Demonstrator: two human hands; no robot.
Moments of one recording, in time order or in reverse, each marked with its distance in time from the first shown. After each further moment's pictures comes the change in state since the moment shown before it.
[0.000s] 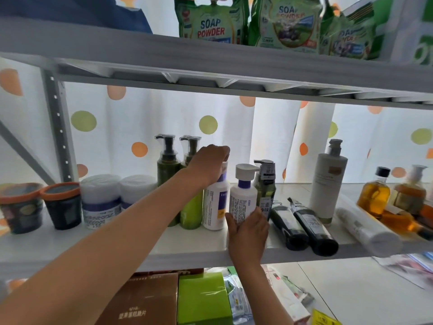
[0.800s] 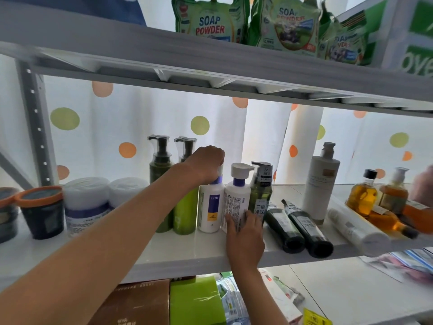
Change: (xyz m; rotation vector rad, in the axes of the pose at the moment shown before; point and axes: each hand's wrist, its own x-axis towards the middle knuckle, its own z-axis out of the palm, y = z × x) left_hand 0.009 -0.009 -0.006 -0.001 -0.162 0.063; right_hand 0.008 0.005 0.005 0.064 0.038 0.010
